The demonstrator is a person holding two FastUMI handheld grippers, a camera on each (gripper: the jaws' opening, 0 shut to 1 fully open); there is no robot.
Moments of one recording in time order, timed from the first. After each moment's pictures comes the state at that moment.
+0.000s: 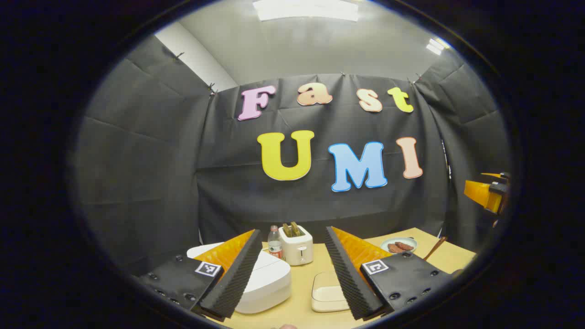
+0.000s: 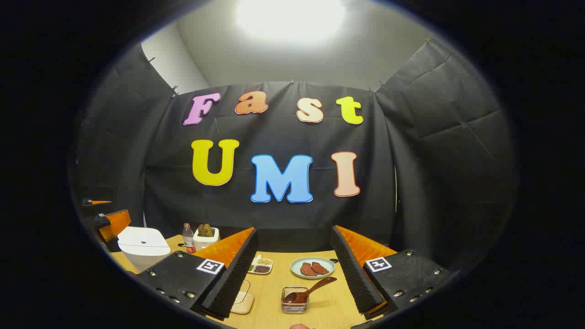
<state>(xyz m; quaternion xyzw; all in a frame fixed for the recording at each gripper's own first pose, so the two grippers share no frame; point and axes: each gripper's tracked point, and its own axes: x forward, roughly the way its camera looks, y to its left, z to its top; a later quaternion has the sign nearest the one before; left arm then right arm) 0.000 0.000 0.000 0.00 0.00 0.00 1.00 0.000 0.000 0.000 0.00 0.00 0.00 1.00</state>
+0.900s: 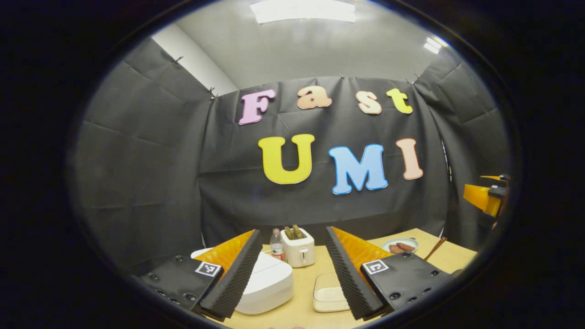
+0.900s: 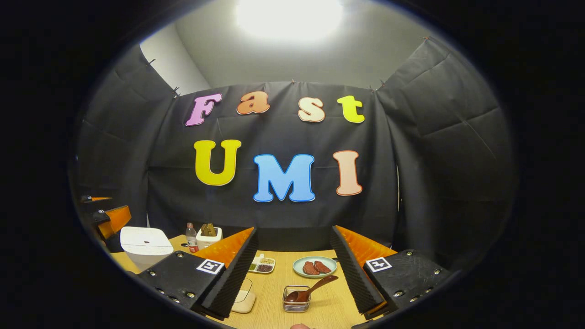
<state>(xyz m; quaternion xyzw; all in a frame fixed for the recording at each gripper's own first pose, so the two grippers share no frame) -0.009 0.000 0.011 0.01 -0.01 0.00 1.00 -0.005 -0.002 -0.004 0.01 0.00 0.01 1.00</state>
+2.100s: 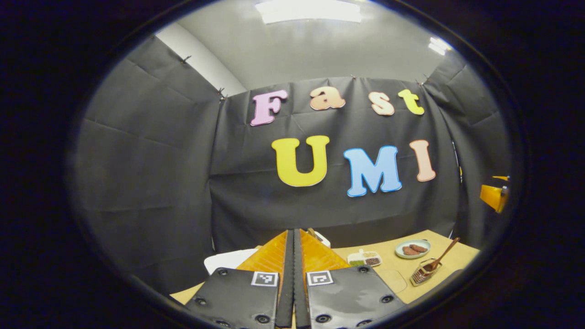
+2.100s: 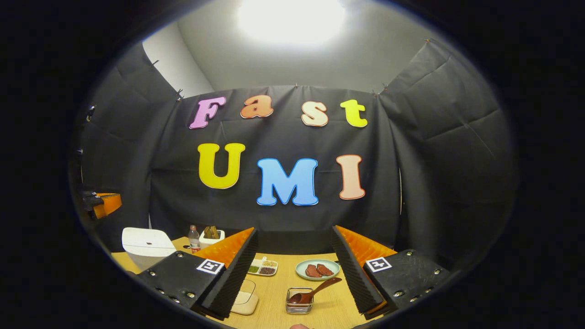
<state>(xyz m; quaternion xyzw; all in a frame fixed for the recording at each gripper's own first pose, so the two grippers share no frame) 0.016 0.055 0.006 0.00 -0.01 0.03 1.00 -0.009 0.010 -0.001 0.00 -0.01 0.02 1.00</state>
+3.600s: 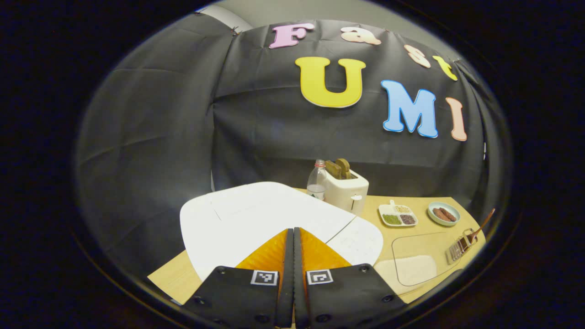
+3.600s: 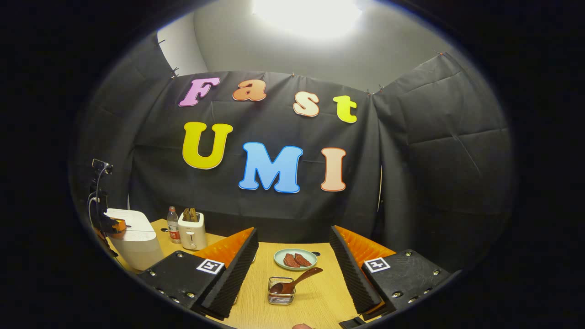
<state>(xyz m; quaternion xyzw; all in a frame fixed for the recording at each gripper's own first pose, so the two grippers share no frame) 0.128 0.135 -0.208 -0.05 0.19 0.06 0.98 -0.019 0.002 -0.017 -0.05 0.03 -0.05 1.00</state>
